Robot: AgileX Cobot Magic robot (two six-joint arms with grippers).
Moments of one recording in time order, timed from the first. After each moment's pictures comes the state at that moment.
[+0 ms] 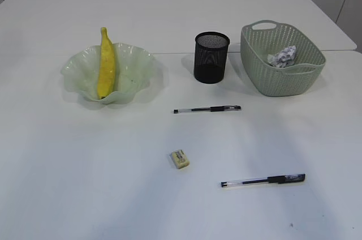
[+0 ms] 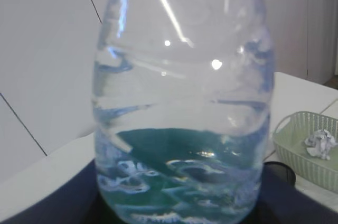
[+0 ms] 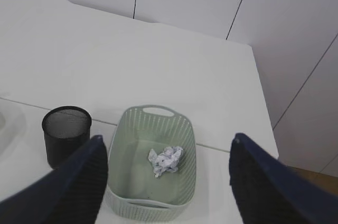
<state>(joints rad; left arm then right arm) -0.24 1.42 -1.74 -0.39 0.59 0.59 0.03 1.15 -1.13 0.01 0.37 -0.25</state>
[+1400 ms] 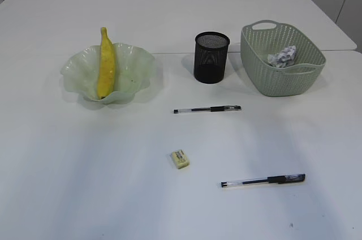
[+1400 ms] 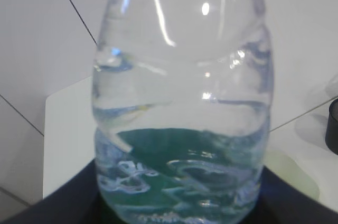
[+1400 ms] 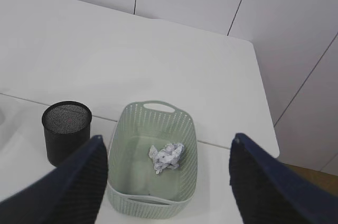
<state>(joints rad) -0.12 1.41 -1.74 -0.08 0.74 0.34 0.03 1.14 -1.10 0.01 0.35 -0.26</state>
